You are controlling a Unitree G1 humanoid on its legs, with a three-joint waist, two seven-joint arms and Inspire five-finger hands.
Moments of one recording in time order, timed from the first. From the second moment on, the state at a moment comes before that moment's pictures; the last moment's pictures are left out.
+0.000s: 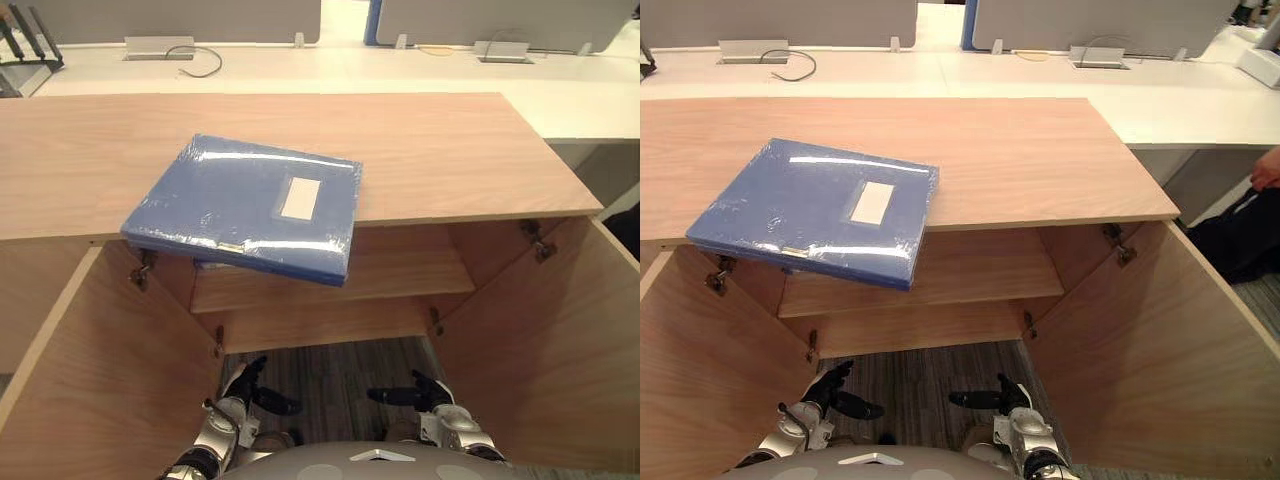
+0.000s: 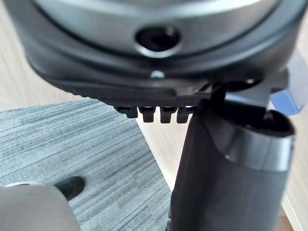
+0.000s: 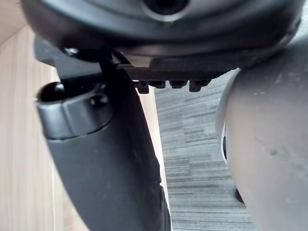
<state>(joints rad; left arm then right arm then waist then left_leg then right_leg) 0.00 0.16 -0.18 1.02 0.18 -0.07 0.02 -0.05 -0.04 -0.17 1.12 -0.07 0.01 0.04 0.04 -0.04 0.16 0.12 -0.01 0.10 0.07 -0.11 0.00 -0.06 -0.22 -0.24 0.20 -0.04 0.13</state>
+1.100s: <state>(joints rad) 0.05 0.12 -0.11 0.97 0.13 -0.07 0.07 -0.01 -0.05 -0.15 1.14 -0.07 0.01 0.03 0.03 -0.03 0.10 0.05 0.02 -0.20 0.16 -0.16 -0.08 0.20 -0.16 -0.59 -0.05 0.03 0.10</state>
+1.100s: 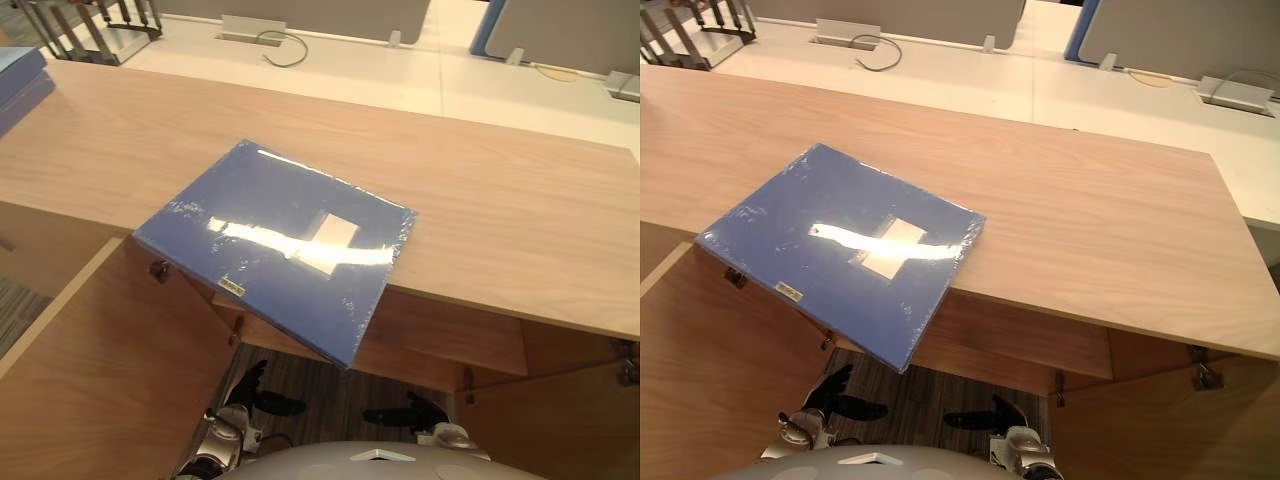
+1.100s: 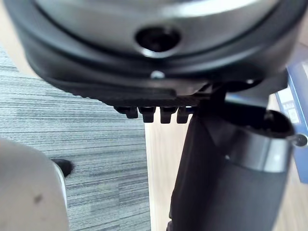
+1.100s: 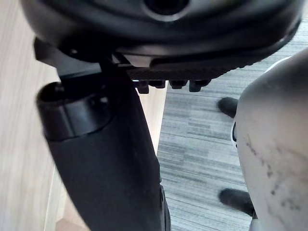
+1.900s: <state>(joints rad) 0.36 0.08 -0.08 0.34 0.17 -0.13 0.12 -0.08 -0.04 -0.11 1.20 -0.03 -0.02 0.00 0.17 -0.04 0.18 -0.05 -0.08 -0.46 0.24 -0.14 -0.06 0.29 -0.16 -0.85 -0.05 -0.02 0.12</state>
